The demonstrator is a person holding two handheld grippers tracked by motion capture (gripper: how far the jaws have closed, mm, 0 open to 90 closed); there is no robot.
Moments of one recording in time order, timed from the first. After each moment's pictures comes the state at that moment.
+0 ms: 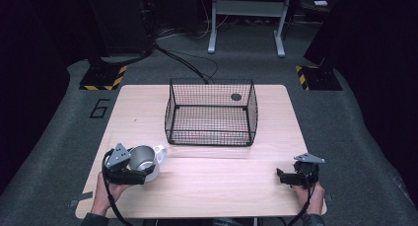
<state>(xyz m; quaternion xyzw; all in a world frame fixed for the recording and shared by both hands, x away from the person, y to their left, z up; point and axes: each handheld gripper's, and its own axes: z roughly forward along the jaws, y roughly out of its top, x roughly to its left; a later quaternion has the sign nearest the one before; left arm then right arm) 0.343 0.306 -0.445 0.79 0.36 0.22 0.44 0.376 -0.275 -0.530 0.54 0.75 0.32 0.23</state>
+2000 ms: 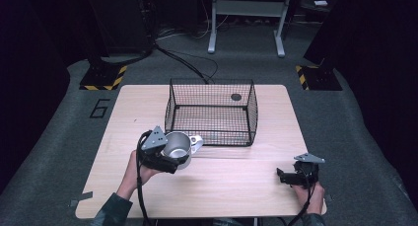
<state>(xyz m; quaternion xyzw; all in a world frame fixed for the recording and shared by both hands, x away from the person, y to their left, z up) 0.373 0.212 -0.390 0.83 0.25 0.19 0.46 0.376 -0.275 -0.530 0.54 0.75 0.32 0.23</state>
